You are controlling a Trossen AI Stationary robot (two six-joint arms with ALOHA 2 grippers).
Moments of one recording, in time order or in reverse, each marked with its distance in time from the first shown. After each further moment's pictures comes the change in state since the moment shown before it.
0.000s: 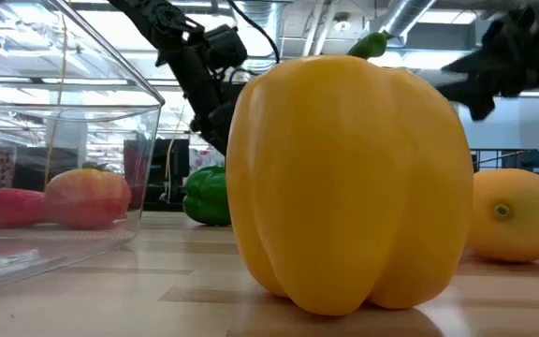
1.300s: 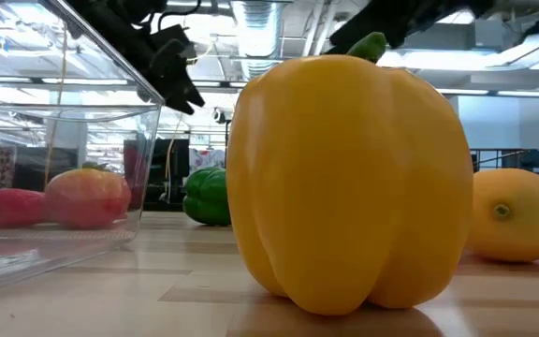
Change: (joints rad) left arm -0.032 -0.587 -0.418 0.173 0.004 -0.091; right arm 0.134 1.102 0.706 -0.004 0.005 -0.298
